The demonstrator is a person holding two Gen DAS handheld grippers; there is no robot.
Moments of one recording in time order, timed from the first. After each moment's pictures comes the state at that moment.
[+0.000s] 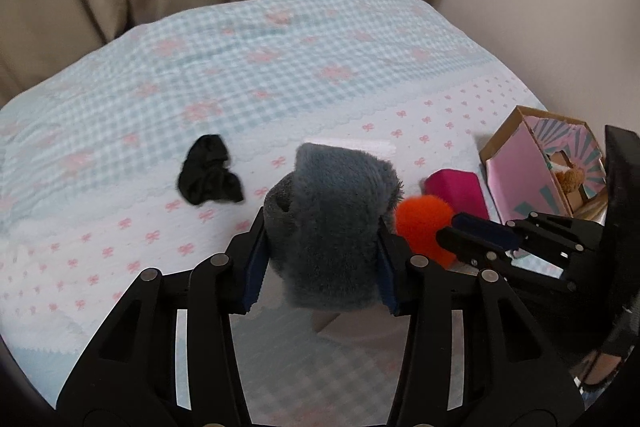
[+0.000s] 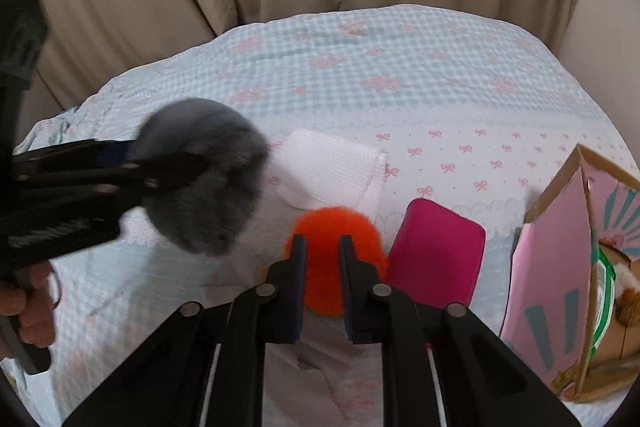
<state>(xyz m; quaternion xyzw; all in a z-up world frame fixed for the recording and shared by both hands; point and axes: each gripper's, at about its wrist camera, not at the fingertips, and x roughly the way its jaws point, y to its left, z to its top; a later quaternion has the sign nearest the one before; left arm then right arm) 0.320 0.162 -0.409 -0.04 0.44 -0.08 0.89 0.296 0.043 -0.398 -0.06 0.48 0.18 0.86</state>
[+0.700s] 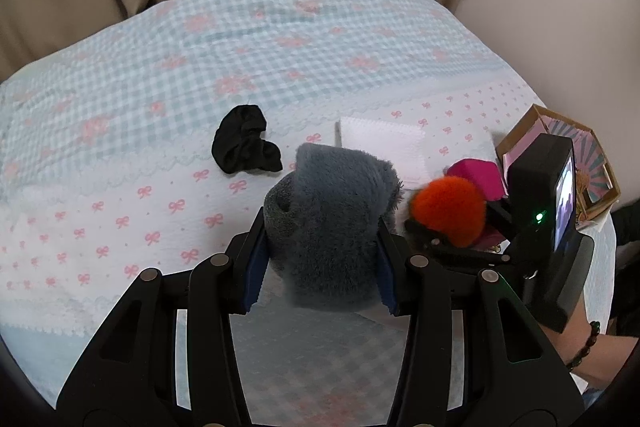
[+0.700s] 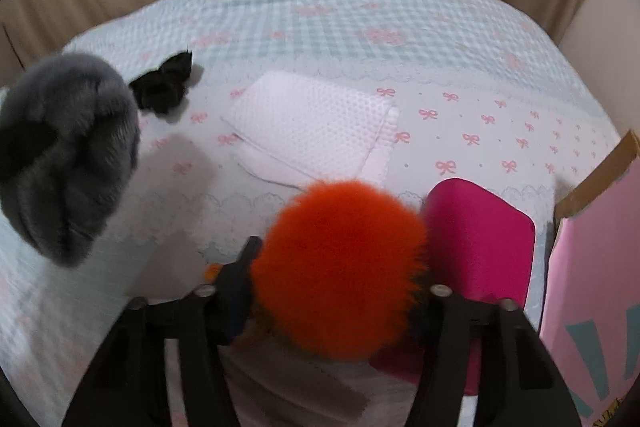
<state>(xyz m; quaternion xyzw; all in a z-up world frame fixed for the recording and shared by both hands) 0.306 0.195 -0.429 -0.06 0.44 -0.06 0.89 0.324 0.069 -0.468 -0.13 0.50 0.14 0.85</state>
